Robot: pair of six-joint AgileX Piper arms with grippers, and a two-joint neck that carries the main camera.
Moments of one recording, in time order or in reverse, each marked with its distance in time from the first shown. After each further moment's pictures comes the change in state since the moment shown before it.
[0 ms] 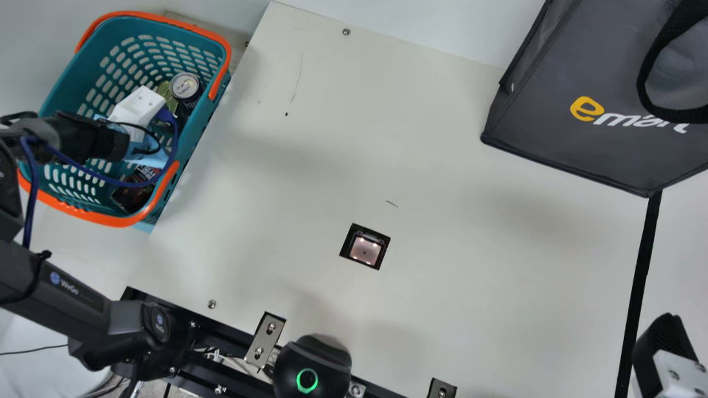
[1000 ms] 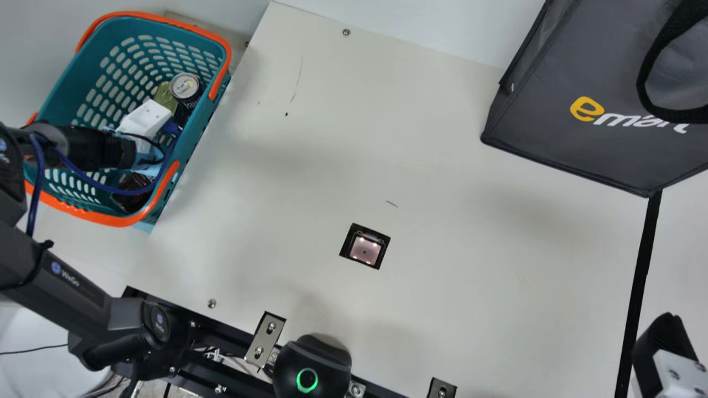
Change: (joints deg) left arm 0.5 4.4 1.5 -12.3 -2.2 14.0; right arm 0.0 0.0 0.0 0.0 0.0 0.0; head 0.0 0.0
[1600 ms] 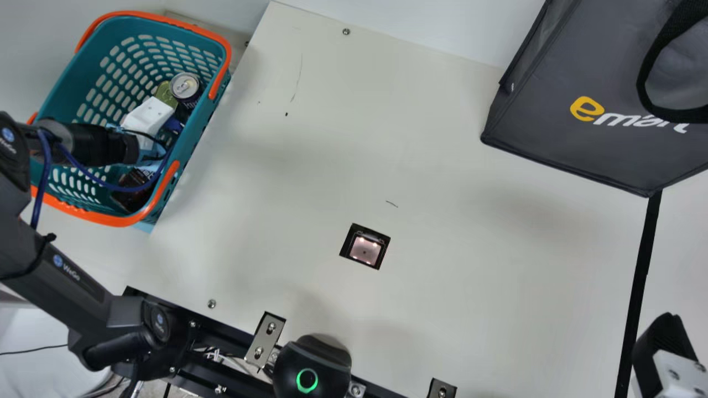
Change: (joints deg) left arm -0.2 2.7 -2.3 -8.6 0.1 7.4; right arm 0.0 0.0 0.0 0.0 0.0 0.0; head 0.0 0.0
